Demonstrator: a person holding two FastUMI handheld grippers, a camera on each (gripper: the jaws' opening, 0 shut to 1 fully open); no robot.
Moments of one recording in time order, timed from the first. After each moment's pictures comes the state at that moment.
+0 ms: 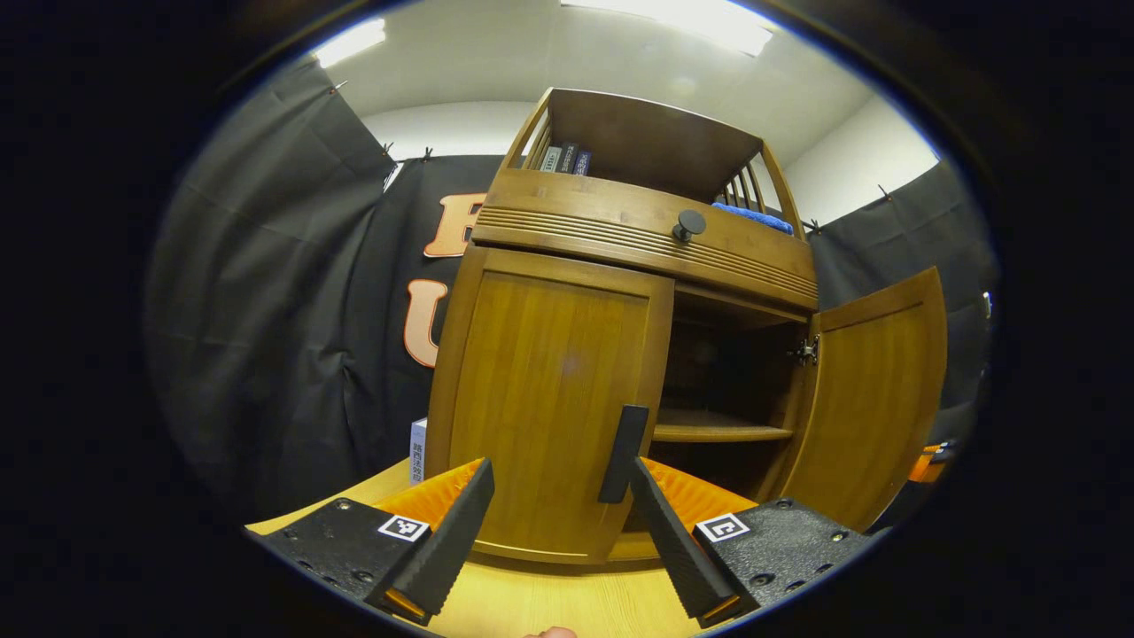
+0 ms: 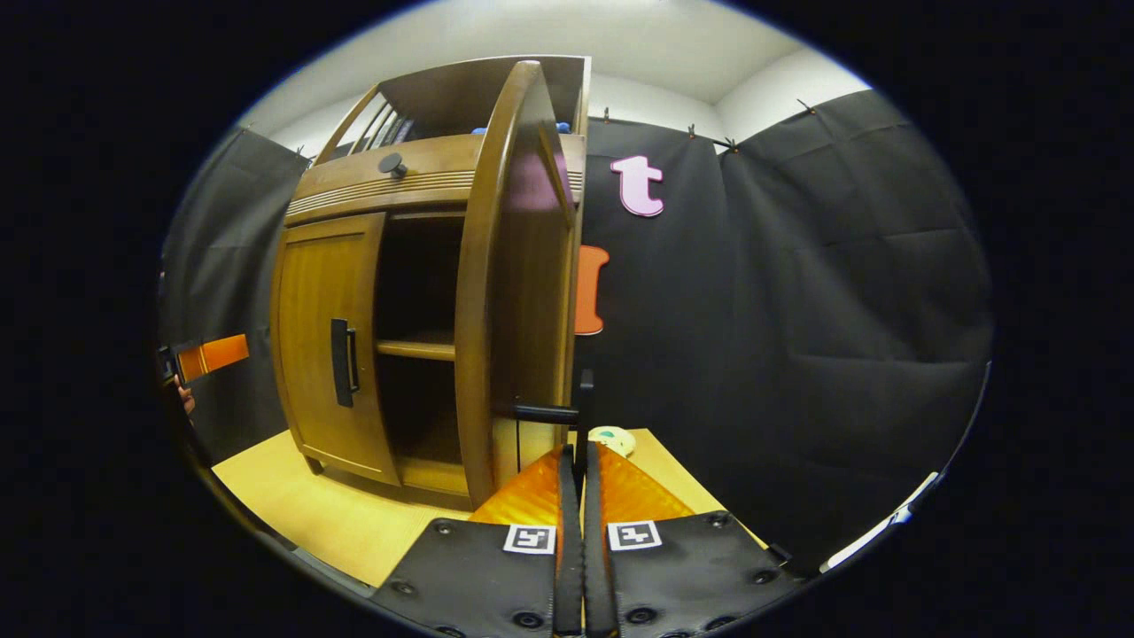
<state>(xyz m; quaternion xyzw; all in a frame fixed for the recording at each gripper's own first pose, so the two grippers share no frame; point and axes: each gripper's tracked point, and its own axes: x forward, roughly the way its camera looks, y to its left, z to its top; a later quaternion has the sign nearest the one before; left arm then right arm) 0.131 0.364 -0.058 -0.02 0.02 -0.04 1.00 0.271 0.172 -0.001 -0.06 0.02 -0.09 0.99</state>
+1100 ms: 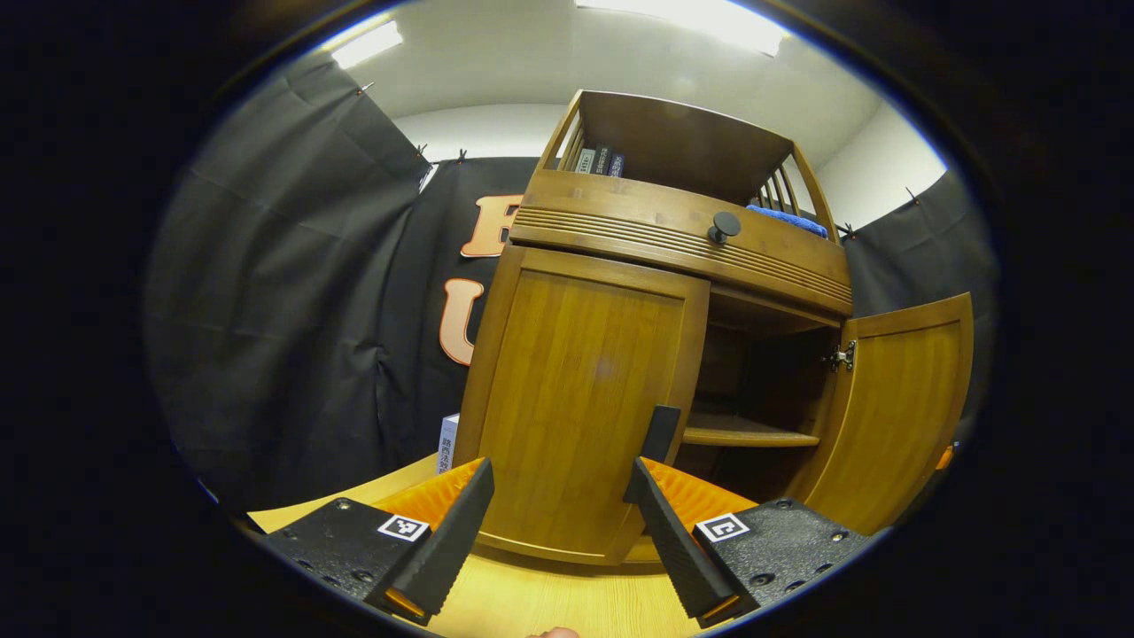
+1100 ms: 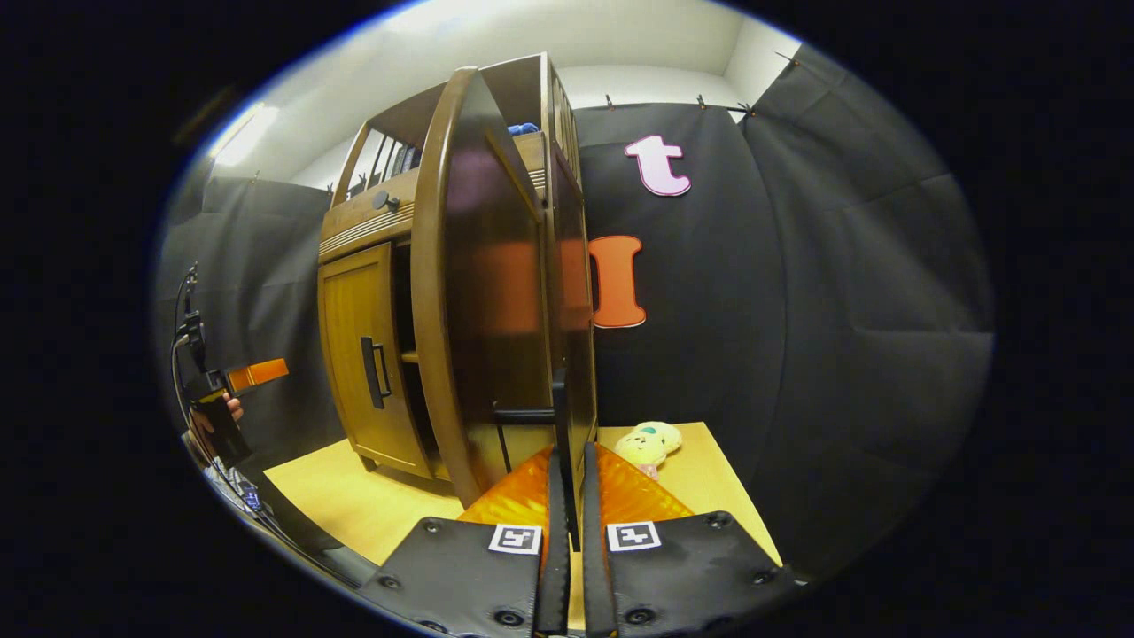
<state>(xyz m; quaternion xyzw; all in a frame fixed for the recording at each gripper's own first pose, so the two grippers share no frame) 0.125 0.382 -0.061 -0.03 0.02 0.03 1.00 0.269 0.099 0.005 -0.03 0.04 0.04 1.00</state>
